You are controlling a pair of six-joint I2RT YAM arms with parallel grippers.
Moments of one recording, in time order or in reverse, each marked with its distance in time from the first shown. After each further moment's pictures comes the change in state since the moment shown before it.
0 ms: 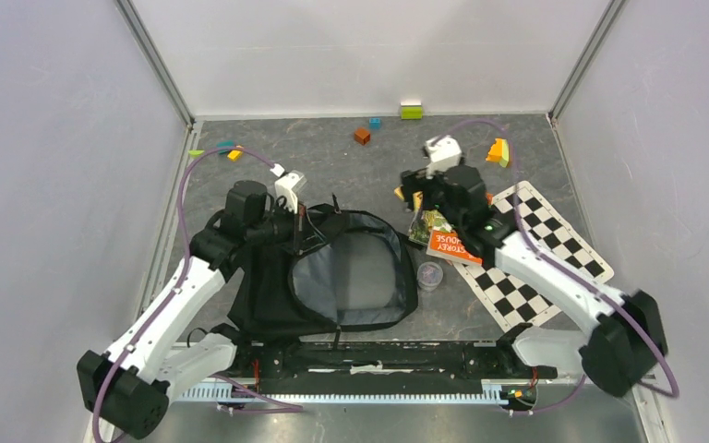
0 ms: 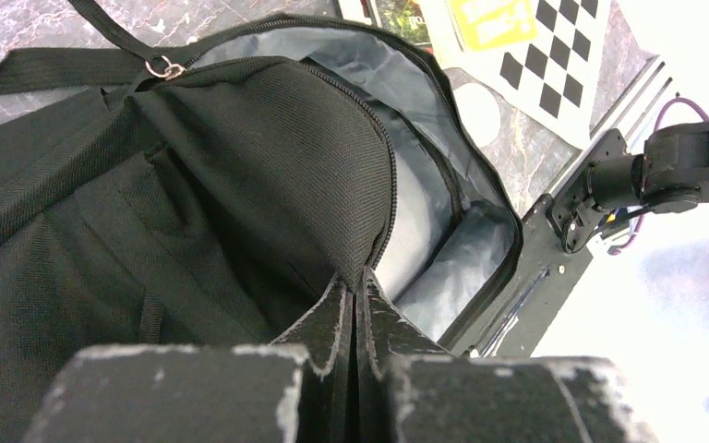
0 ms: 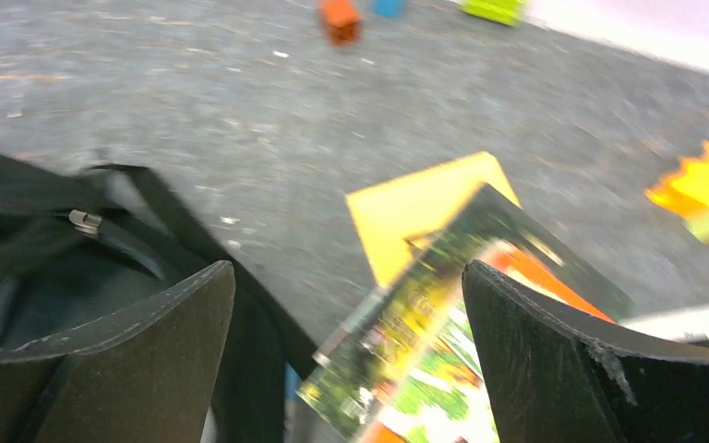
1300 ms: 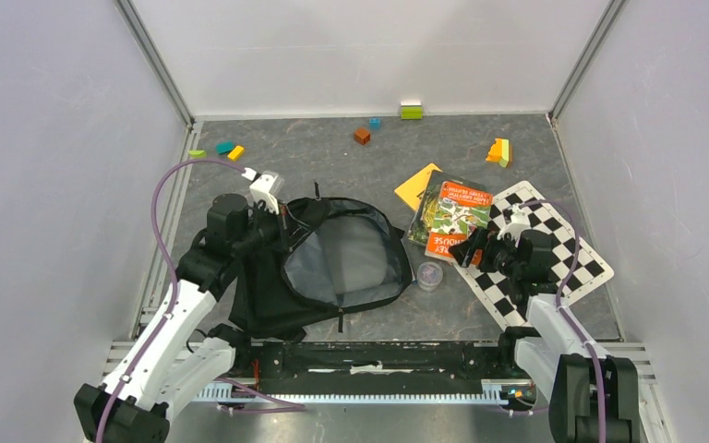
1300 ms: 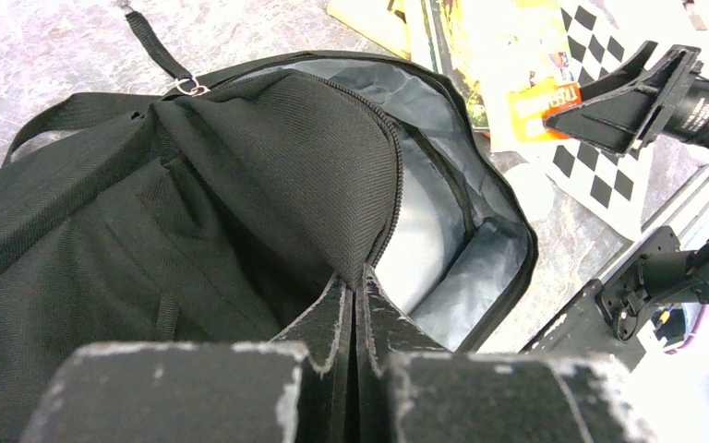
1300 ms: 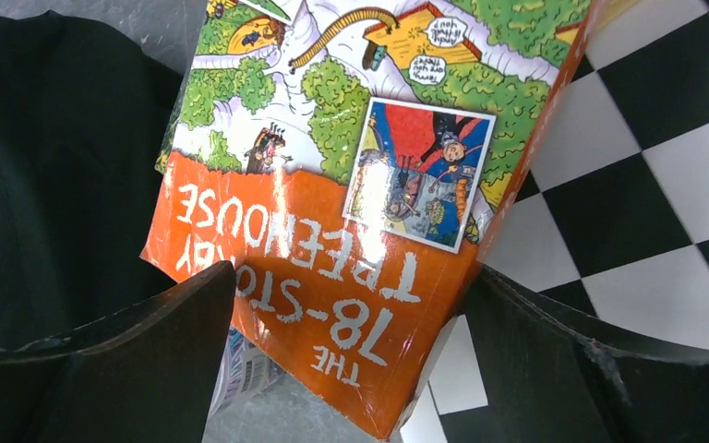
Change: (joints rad) left arm 0.100 -0.139 -0.116 0.140 -0.126 -0.049; right arm -0.696 -0.353 -0.712 0.138 -0.708 0.248
